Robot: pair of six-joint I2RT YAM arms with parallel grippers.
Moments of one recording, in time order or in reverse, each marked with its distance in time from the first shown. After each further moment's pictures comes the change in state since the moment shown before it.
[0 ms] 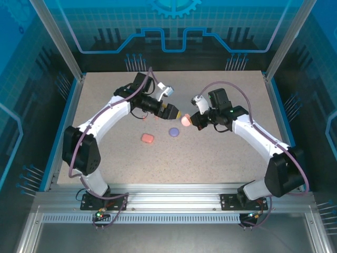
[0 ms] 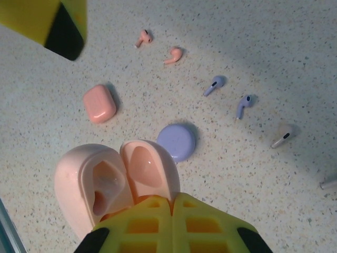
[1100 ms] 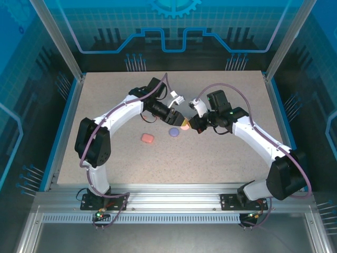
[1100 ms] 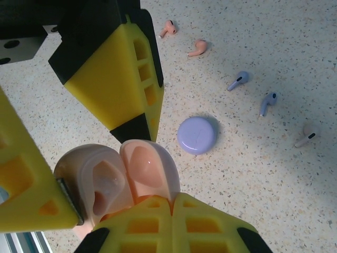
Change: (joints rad) left arm -0.080 0.140 0.074 -0.066 0.081 0.078; right arm 0.021 -0.021 -0.003 -0.034 -0.047 -0.036
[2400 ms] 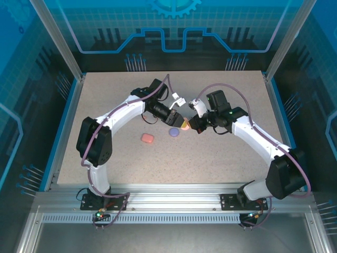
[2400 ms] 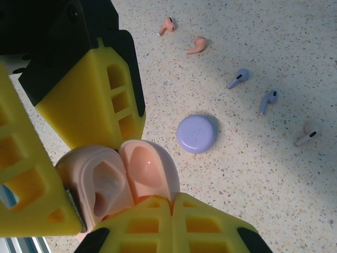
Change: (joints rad) left arm -0.010 0.019 0.009 -0.030 0.053 0.029; right arm 0.000 0.010 0.000 0.000 0.002 0.000
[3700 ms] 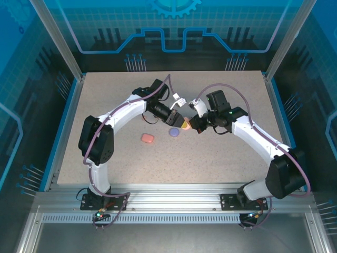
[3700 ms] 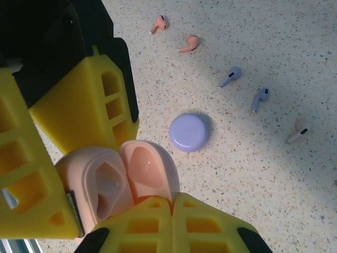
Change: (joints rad) left arm 0.000 0.028 0.024 -0.023 0.014 0.002; right arm 0.000 0.004 0.000 0.001 0.026 0.000
